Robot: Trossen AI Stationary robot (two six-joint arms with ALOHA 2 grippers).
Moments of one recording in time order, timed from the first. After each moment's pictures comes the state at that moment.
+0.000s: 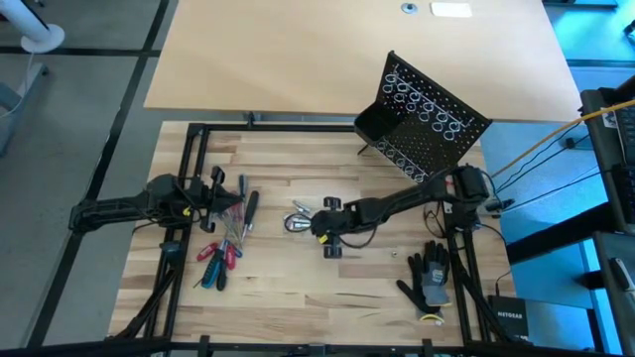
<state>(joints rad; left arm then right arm) 0.14 0.02 0.01 0.15 0.15 -0.01 0.14 1.93 1.21 -0.30 0.14 0.06</state>
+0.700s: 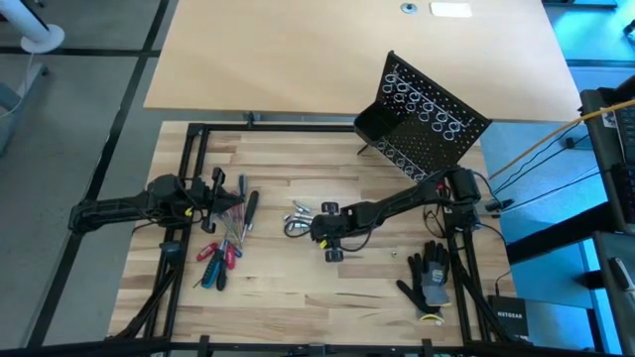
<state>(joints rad) 0.14 0.02 0.01 0.12 0.15 -0.01 0.14 2.01 1.21 -0.28 0.11 0.00</state>
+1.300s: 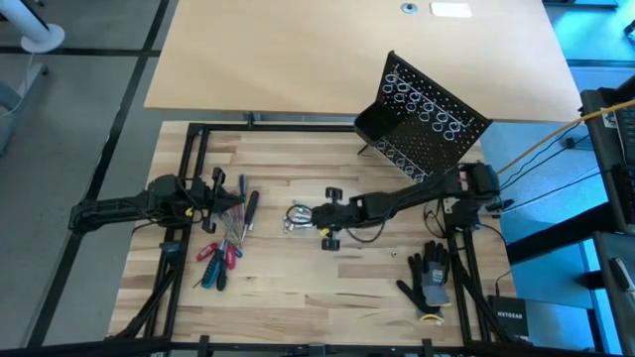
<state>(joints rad) 0.14 0.02 0.01 0.11 0.14 -0.01 0.14 1.82 1.20 -0.28 0.26 0.05</state>
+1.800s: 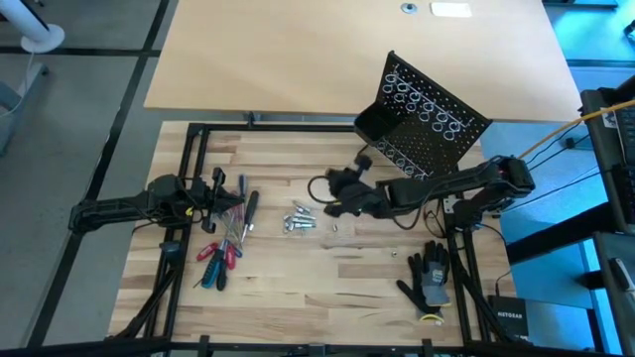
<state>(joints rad) 0.14 0.02 0.01 0.11 0.14 -0.03 0.14 1.57 1.20 -0.28 0.84 0.05</state>
